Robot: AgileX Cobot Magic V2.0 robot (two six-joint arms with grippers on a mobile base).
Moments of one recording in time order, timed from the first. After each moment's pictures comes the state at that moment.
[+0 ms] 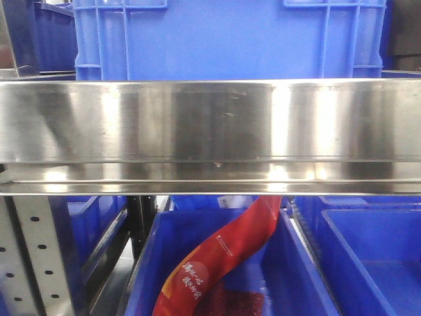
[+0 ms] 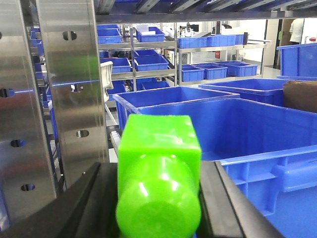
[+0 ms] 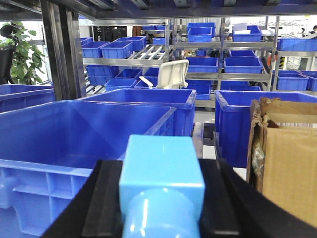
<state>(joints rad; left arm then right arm) -0.30 0.60 -0.72 0.05 0.16 0.02 0.20 0.56 -0.63 0.08 0.09 -0.02</state>
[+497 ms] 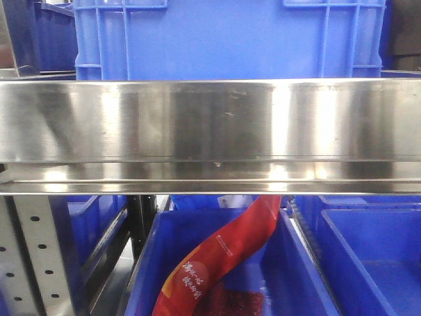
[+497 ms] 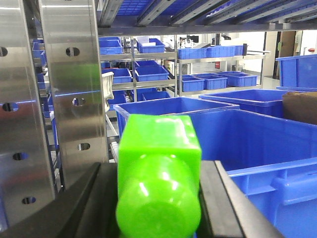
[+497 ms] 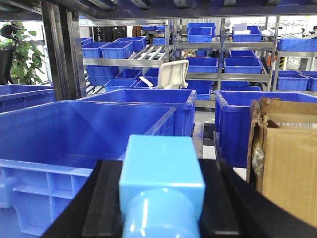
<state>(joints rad) -0.30 0.60 -0.72 0.05 0.11 0.02 0.20 0.56 -0.63 0.08 0.09 -0.02</state>
